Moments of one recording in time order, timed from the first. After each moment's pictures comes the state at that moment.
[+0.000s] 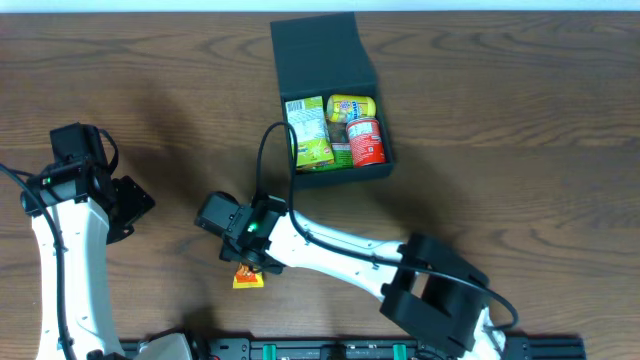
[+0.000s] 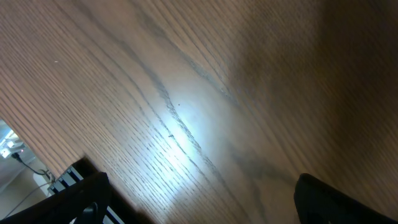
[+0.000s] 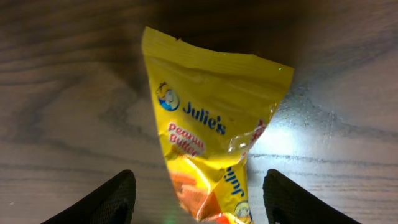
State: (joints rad) left arm 0.32 1.31 1.08 -1.17 -0.25 -0.46; right arm 1.13 2.07 1.53 -0.80 -0.06 1.41
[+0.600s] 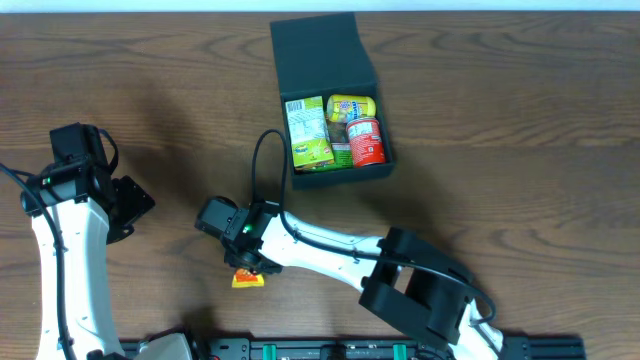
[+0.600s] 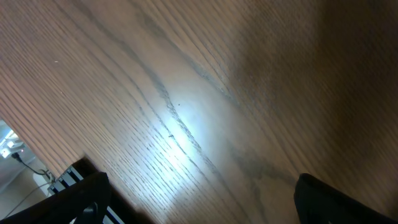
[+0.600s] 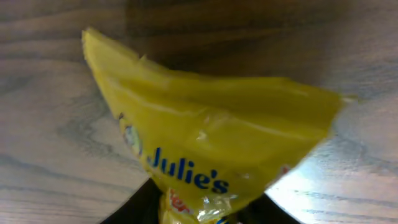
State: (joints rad) left arm 0.32 1.31 1.08 -1.17 -0.25 -0.46; right arm 1.13 2.14 1.53 -0.77 -0.08 1.34
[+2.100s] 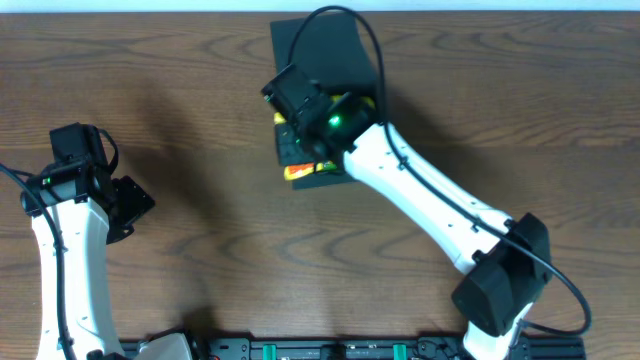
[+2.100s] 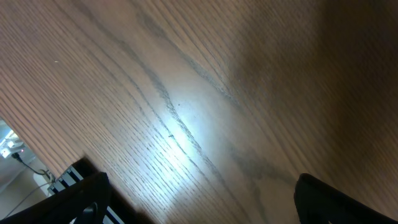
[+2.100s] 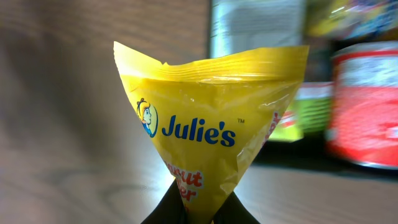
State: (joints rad) left arm 0.32 1.31 1.08 -1.17 -0.25 -0.46; right arm 0.74 1.92 1.79 -1.01 0.06 0.60
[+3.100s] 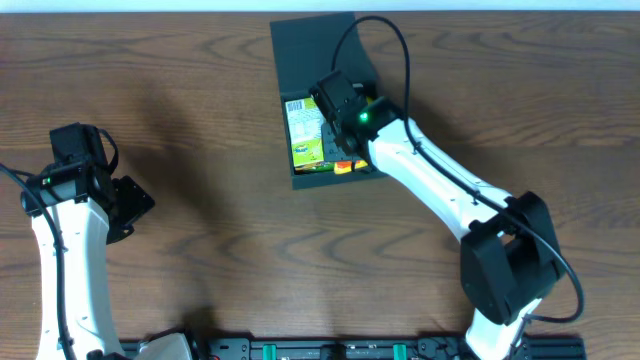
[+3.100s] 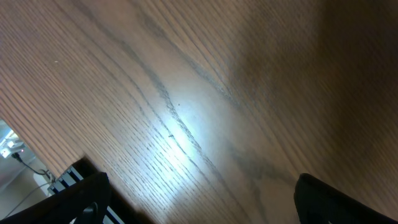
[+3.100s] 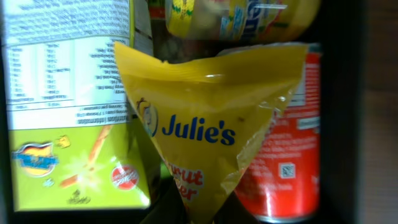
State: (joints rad) left arm 0.32 1.31 1.08 -1.17 -0.25 -0.46; right arm 0.60 1.92 1.49 -0.79 0.18 0.51
